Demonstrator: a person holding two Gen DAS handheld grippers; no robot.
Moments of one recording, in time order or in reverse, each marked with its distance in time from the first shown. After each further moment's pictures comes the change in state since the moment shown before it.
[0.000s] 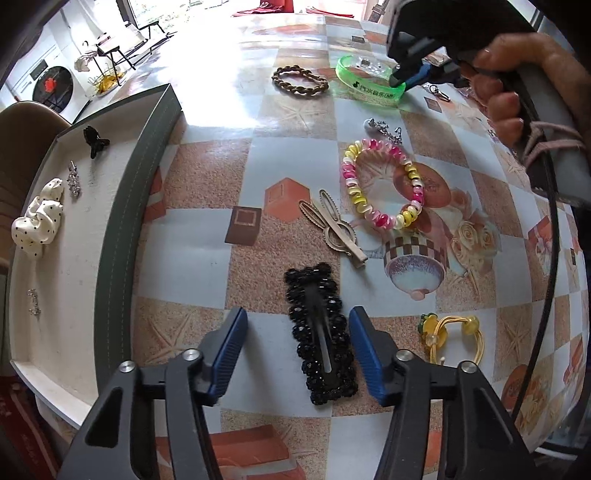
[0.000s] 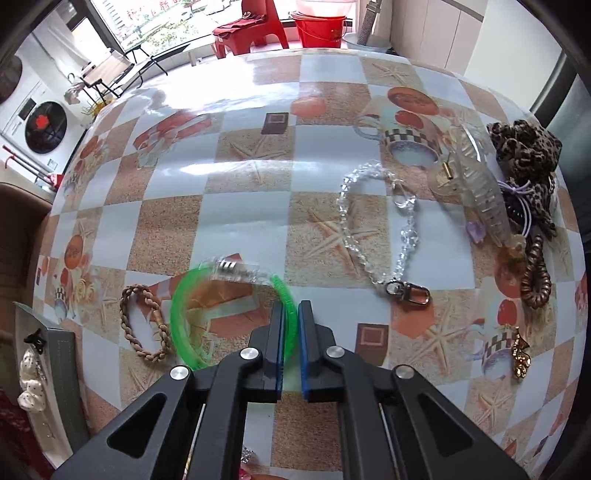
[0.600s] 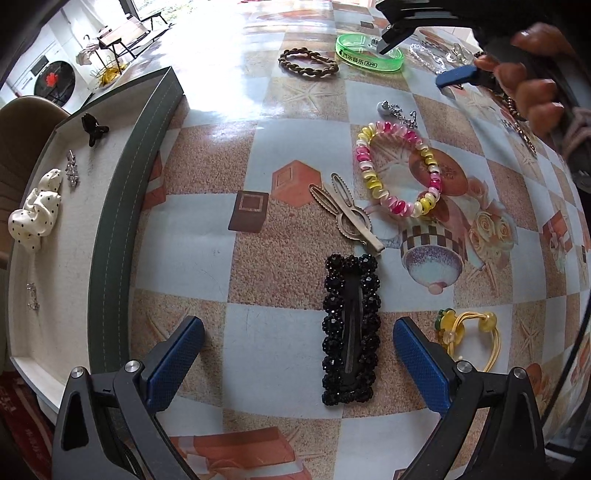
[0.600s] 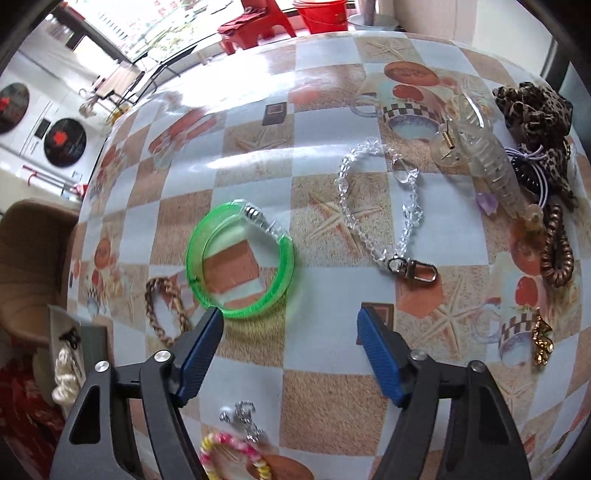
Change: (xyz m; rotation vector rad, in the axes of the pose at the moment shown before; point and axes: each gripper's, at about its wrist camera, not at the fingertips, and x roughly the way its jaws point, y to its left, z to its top) left arm 0.018 0.005 0.001 -0.011 0.040 0.028; right arm -0.002 -0.018 -0.001 0.074 0.042 0.139
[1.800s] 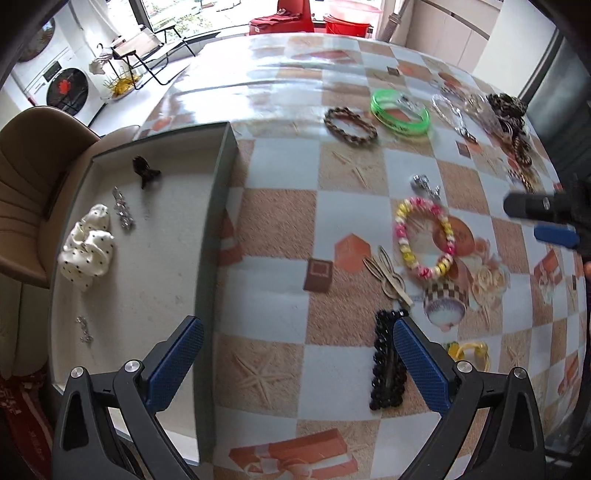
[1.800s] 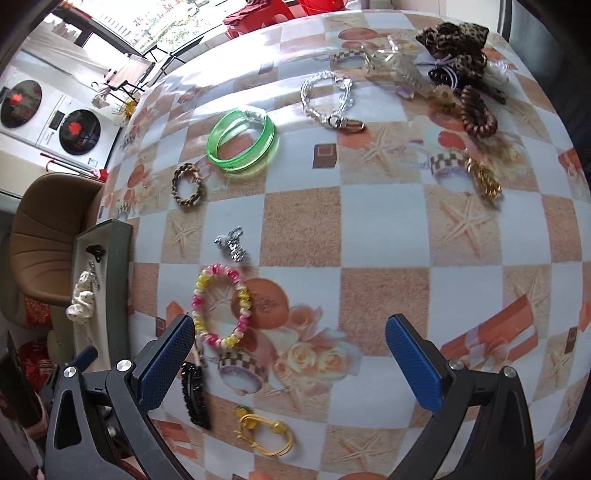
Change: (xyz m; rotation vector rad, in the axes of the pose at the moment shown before) left arm -0.051 0.040 0.029 -0.012 -0.050 0.023; right arm -0.072 -0.036 -0.109 -0.023 0.065 0.062
